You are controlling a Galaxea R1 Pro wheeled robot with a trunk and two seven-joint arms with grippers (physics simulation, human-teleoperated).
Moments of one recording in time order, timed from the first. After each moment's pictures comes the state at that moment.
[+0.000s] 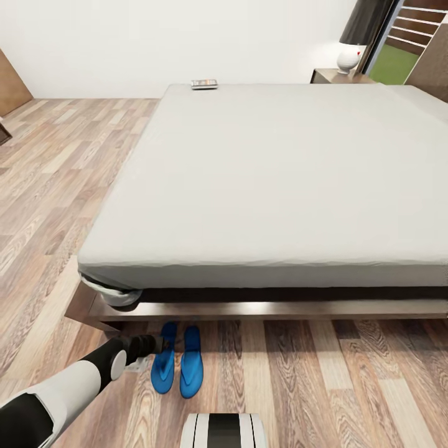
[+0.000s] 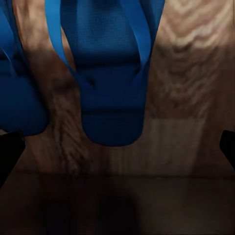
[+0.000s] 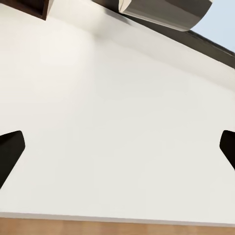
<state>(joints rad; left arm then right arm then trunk) -0.83 0.14 -0.77 -0.33 -2.35 -0.36 -0.02 0.02 -0.26 -0.46 0.01 -0.03 -0.01 -1.31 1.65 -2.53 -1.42</state>
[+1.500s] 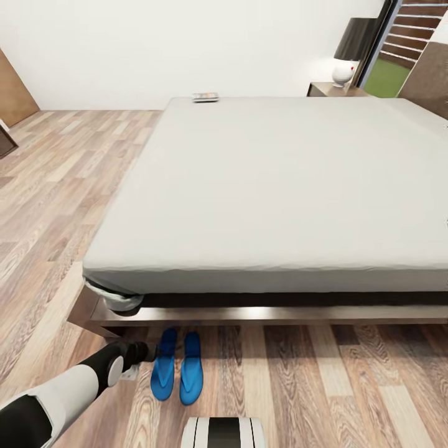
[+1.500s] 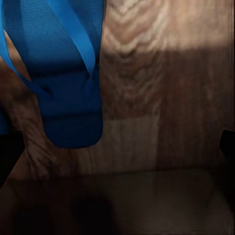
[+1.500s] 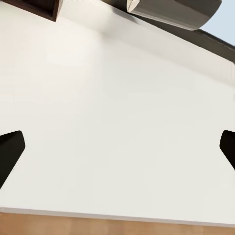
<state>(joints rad) -0.82 0.15 -0.81 -0.29 -2.35 -0.36 -0.09 0.01 -0.27 -0.46 0.00 -0.03 0.03 -1.30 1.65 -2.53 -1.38</state>
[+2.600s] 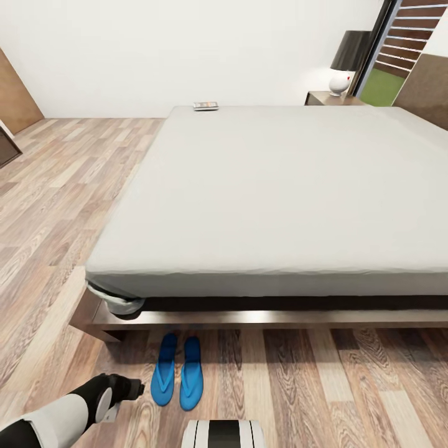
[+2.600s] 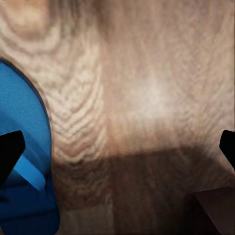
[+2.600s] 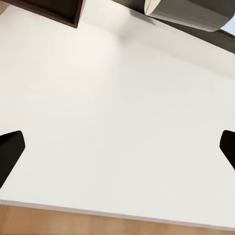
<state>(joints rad) -0.72 0.15 -0.82 -0.18 -2.35 -0.35 -0.13 -0.02 -0.26 -0.46 -0.01 -0.03 0.08 -1.26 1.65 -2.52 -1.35</state>
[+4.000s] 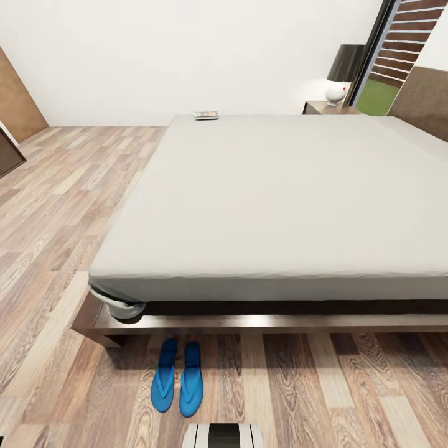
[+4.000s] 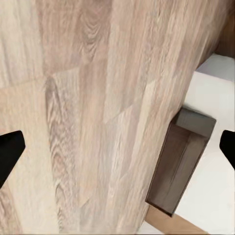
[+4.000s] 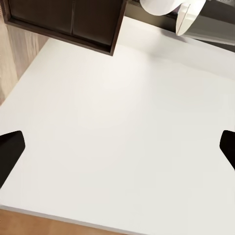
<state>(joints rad) -0.58 0.48 -0.82 -0.01 -2.35 0.03 -0.53 -0.04 -0.27 -0.42 -0.08 -0.03 0.12 -1.14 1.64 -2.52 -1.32</state>
